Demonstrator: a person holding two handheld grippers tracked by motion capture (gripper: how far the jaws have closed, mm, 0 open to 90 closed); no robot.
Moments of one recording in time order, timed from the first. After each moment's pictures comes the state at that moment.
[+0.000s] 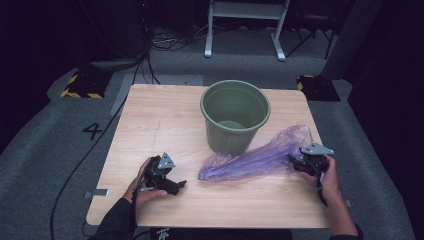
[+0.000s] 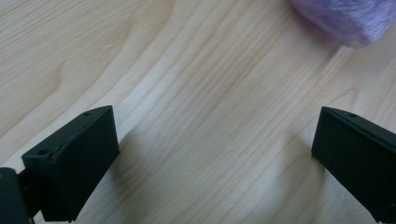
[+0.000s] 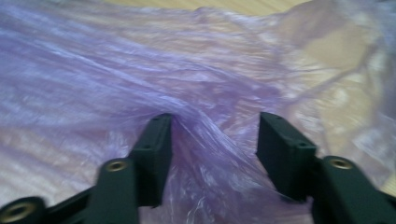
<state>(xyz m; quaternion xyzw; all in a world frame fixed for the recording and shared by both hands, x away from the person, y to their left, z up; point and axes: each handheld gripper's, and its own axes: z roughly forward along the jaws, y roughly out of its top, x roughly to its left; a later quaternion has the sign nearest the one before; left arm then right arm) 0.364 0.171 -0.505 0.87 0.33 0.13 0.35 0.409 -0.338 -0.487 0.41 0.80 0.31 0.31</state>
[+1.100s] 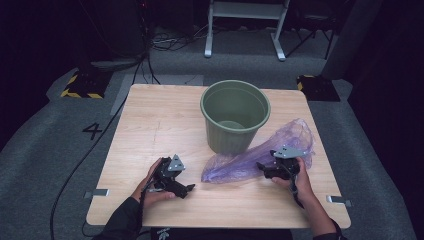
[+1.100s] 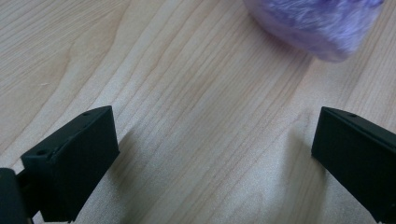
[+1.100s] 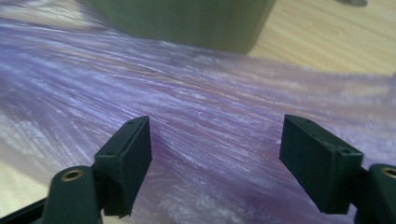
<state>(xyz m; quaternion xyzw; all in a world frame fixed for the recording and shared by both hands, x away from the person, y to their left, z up) 0.364 0.150 -0.505 0.88 0.29 0.11 0.35 0.401 -0.254 -0.495 0.36 0.82 0.39 0.22</state>
